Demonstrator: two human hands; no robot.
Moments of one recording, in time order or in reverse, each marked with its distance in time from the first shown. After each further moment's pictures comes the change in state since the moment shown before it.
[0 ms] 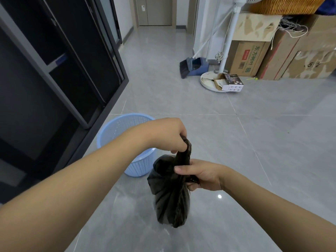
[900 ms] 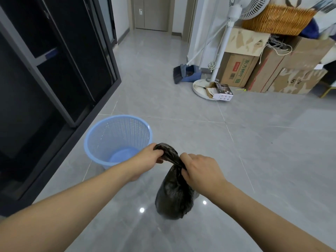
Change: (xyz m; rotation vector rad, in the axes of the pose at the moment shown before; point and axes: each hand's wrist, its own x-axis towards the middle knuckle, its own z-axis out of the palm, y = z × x) left_hand 0.024 -0.059 0.092 -0.960 0.178 -0.244; right_hand -0.014 0.002 -0.006 -1.684 0.804 -0.253
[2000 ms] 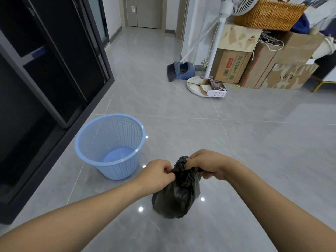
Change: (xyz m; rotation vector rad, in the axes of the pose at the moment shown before) left_hand -0.002 -0.029 0.049 0.455 0.018 0.232; right_hand 0.010 0.051 -0.018 1.121 -0.639 0.639
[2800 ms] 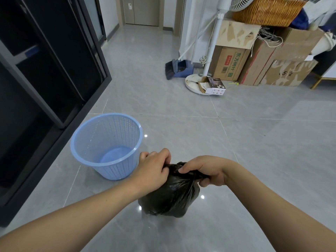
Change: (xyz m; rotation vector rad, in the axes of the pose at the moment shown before) left_hand 0.009 -0.010 0.002 0.279 0.194 0.276; right_hand 0.004 0.016 0.003 0.240 -0.301 0.086
